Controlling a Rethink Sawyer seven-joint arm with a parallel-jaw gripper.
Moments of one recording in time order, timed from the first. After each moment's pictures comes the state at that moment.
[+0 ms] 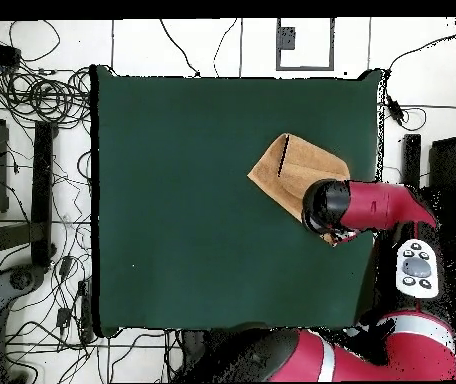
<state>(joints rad) -0.37 -0.38 -0.15 1.26 -0.50 0.86 2.81</state>
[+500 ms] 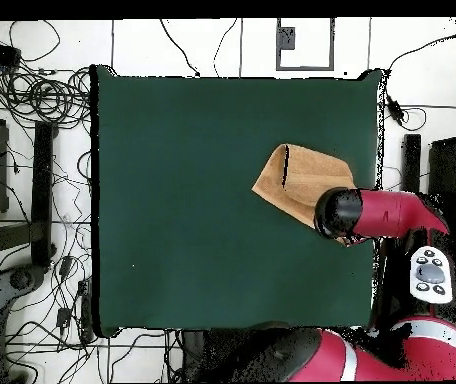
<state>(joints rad) -0.40 -0.37 -0.15 1.26 -0.54 0.76 2.81</state>
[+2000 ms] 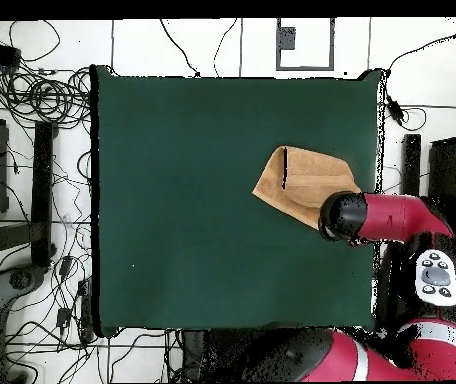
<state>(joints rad) -0.42 -0.37 -0.14 1.27 -0.54 0.76 2.81</state>
